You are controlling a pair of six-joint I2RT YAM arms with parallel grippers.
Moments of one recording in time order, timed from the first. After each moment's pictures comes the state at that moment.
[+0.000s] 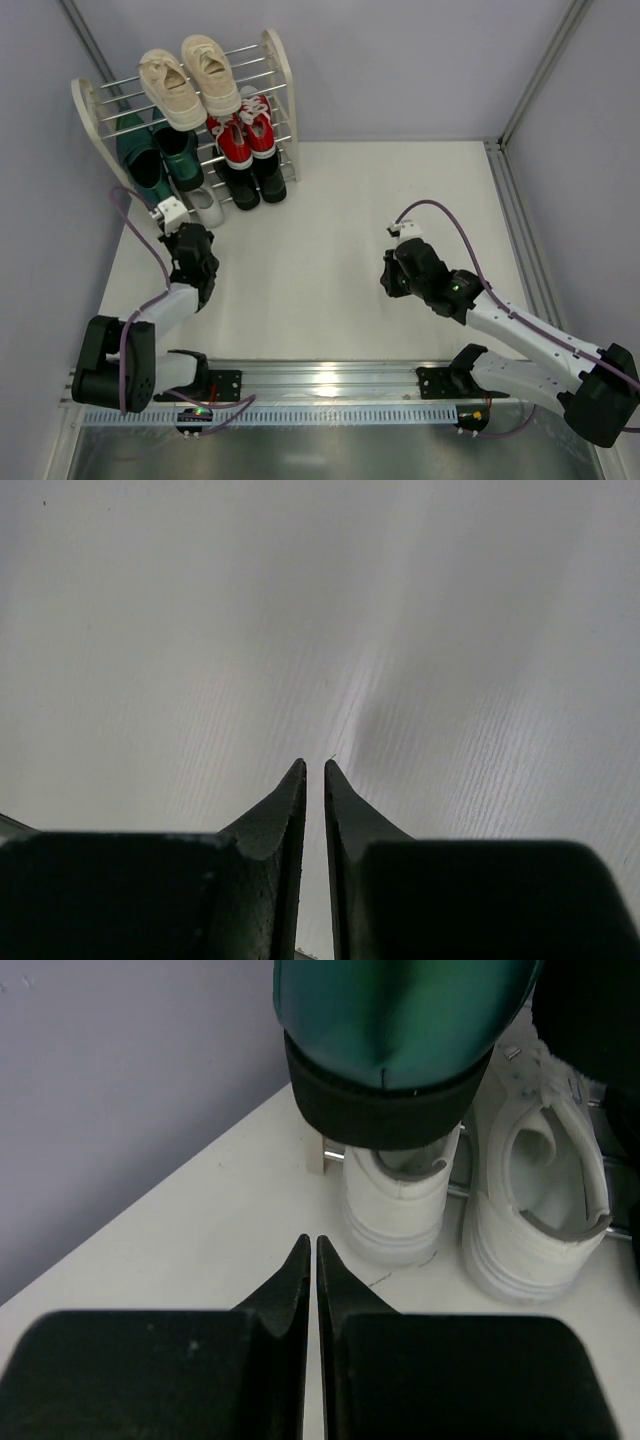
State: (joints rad) left arm -0.16 1.23 0.42 0.64 -0.90 -0.09; right arm 0.72 0.97 0.67 -0.45 0.17 0.44
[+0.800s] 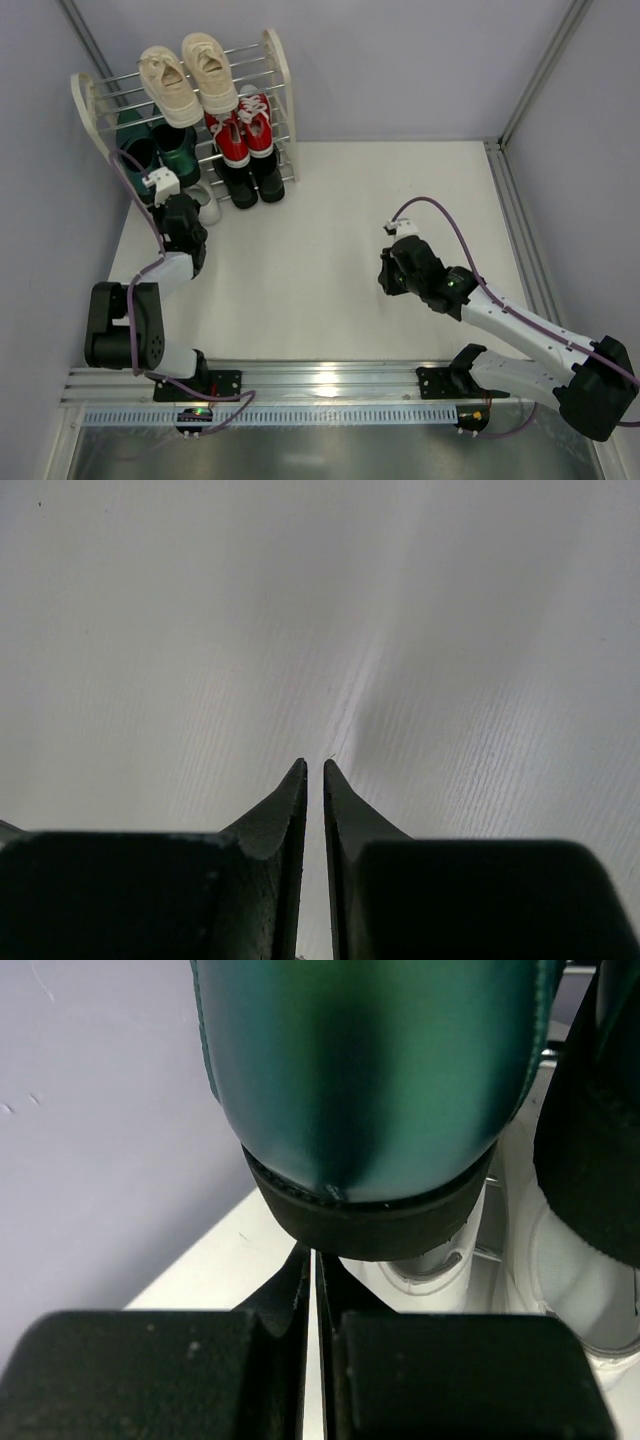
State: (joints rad) left arm -0.03 1.44 0.64 0.65 -0.82 0.06; right arm 0.72 1.01 0.68 -0.43 0.16 0.44
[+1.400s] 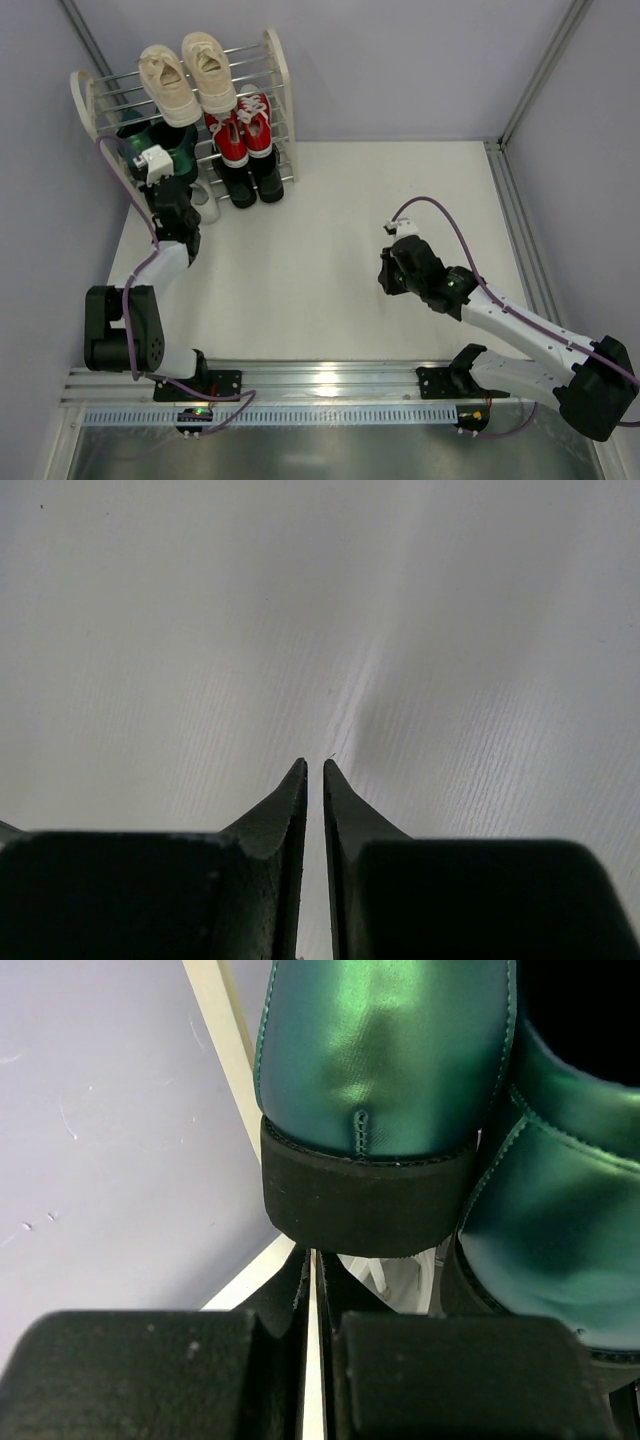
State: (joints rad) left arm -0.01 1.43 0.79 0.66 -0.74 0.14; right arm 0.72 1.01 0.68 -0.43 0.16 0.44
